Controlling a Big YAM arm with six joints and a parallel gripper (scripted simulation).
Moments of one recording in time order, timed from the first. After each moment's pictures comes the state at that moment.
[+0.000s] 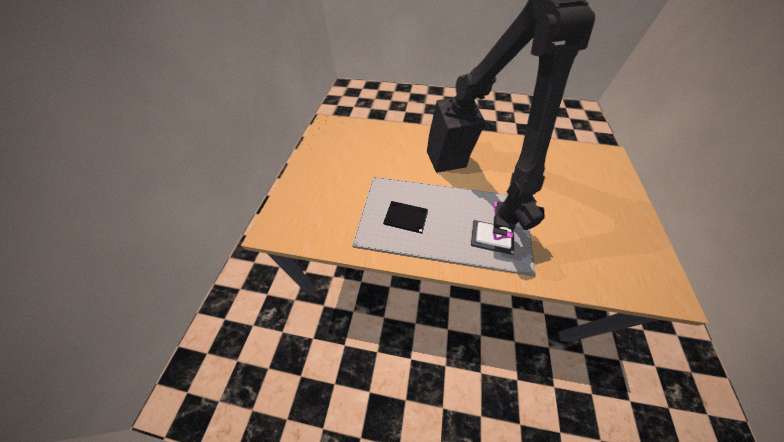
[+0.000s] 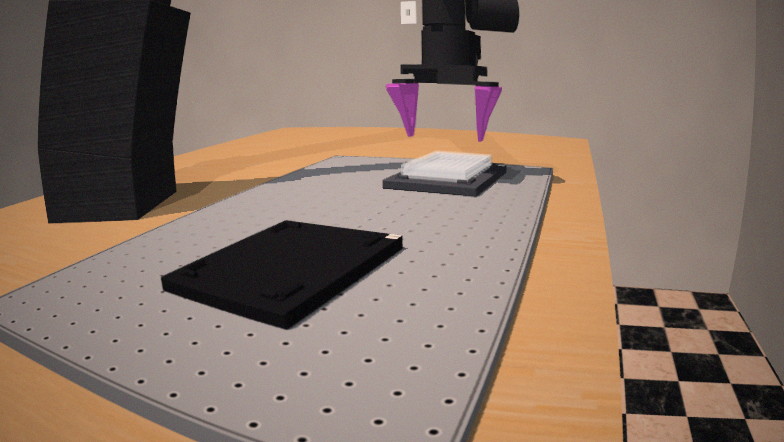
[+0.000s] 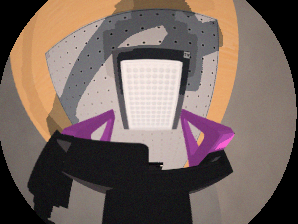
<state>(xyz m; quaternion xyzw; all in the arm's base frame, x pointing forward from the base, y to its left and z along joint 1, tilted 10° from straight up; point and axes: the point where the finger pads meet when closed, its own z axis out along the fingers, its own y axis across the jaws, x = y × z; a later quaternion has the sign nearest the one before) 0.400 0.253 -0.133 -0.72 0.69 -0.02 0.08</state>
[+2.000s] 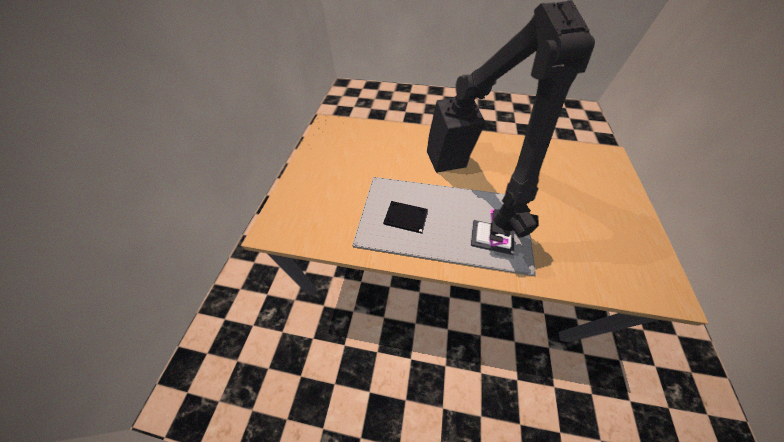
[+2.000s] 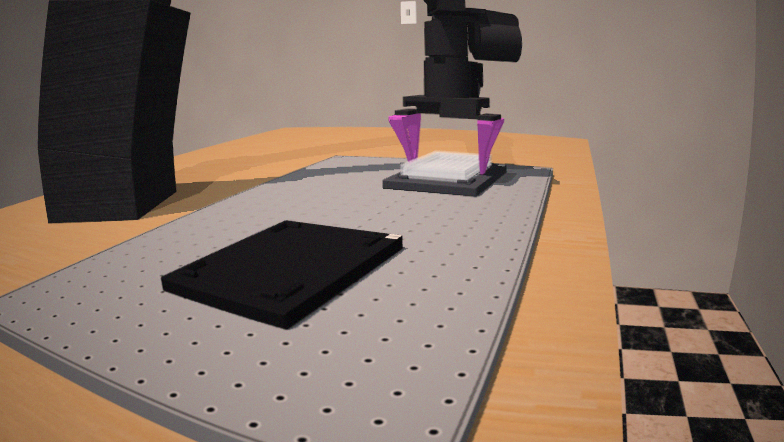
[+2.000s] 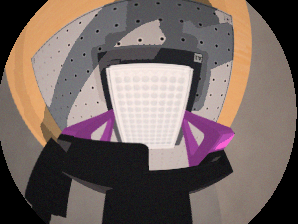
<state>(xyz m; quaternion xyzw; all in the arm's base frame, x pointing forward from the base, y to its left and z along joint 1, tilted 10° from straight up) 0.408 0.258 -0.175 -0.72 0.69 -0.02 0.08</state>
